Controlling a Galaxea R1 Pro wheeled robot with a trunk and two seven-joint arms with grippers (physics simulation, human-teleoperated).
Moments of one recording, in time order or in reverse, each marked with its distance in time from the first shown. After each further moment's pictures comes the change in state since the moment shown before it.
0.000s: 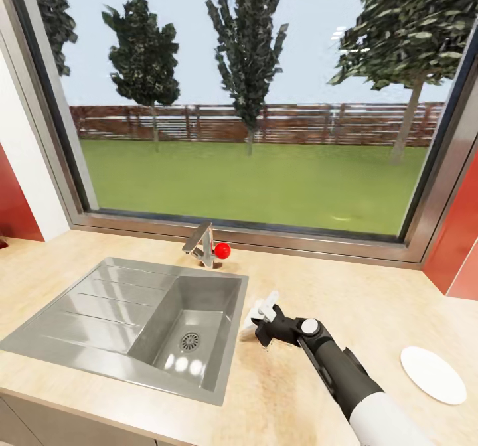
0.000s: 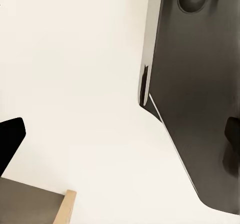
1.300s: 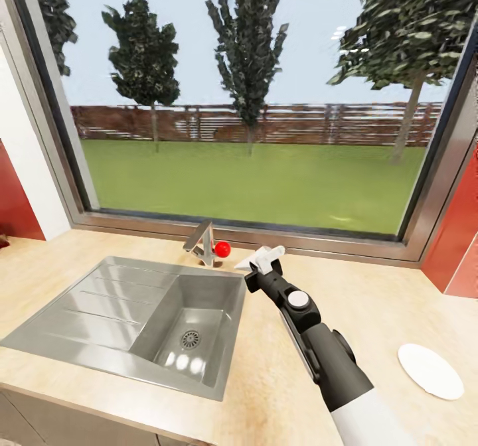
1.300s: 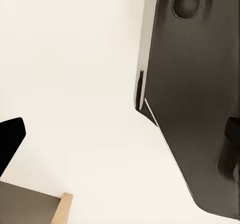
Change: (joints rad) left arm -0.001 -0.007 0.002 -0.005 0.002 -0.009 -0.002; right arm 0.000 0.106 -0.001 -0.356 -0.112 0.169 -0.414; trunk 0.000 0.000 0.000
